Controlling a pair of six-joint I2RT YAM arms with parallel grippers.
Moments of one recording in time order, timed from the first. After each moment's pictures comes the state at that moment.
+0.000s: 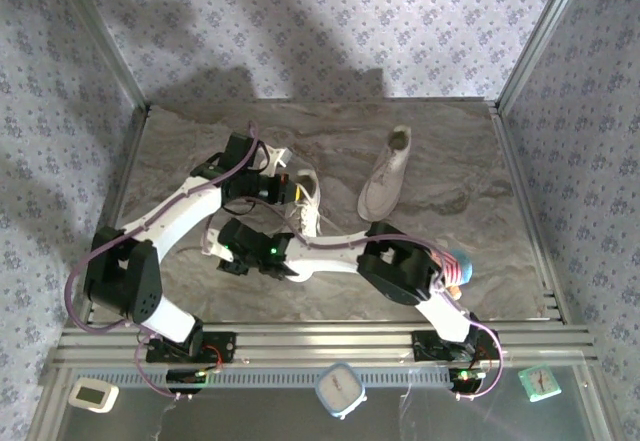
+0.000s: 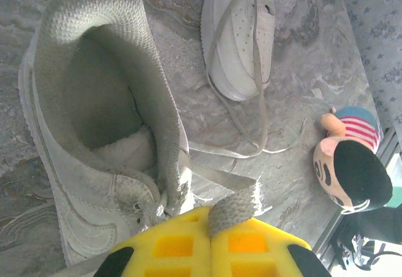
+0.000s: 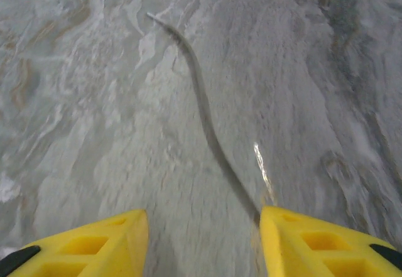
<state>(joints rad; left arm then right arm) -0.44 1.53 1.14 -0.52 0.58 -0.31 1.22 2.20 1.59 -0.08 0.10 -0.25</state>
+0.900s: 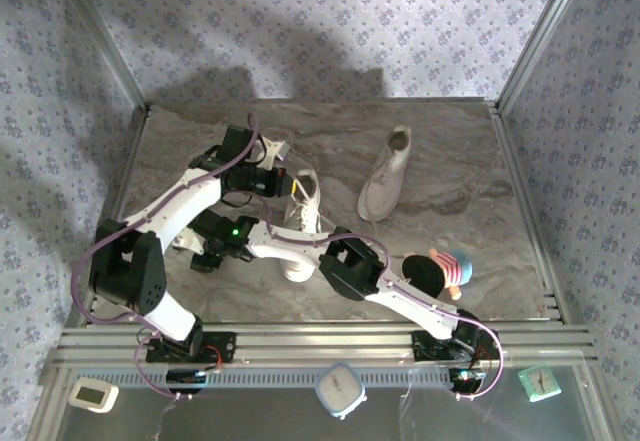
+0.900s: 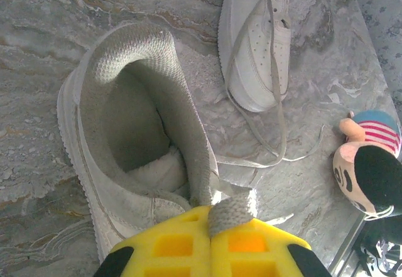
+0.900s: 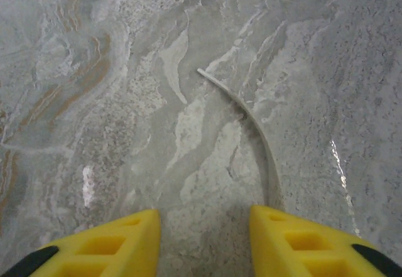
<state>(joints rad) -0.41 1.57 1.20 -0.55 0.56 -0.23 1.18 2.68 2.36 -0.51 -0.17 -0.23</state>
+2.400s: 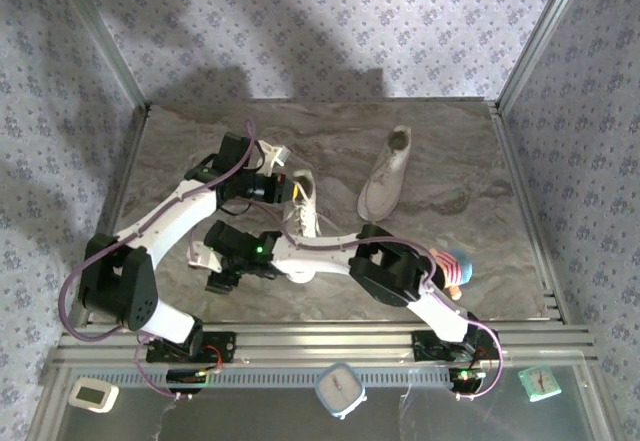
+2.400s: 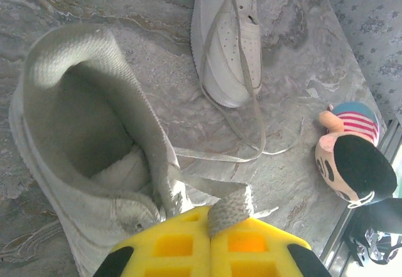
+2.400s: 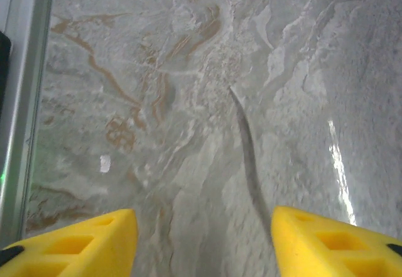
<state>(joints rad) -0.43 1.48 1.11 -0.48 0.59 -0.24 1.24 2.28 1.78 -0.29 -0.16 -0.21</state>
